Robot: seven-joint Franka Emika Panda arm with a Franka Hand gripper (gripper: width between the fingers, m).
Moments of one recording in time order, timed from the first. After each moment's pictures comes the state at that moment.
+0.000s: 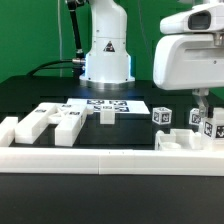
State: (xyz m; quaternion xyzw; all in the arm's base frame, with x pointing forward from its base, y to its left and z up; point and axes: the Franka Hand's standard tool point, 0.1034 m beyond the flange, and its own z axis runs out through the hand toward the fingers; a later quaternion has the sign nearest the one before) arm 0.635 0.125 0.080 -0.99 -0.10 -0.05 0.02
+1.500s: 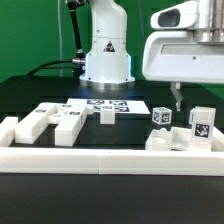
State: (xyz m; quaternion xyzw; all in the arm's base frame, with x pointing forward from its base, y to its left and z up) arm 0.630 0.112 0.091 -0.98 0.19 -0.04 0.03
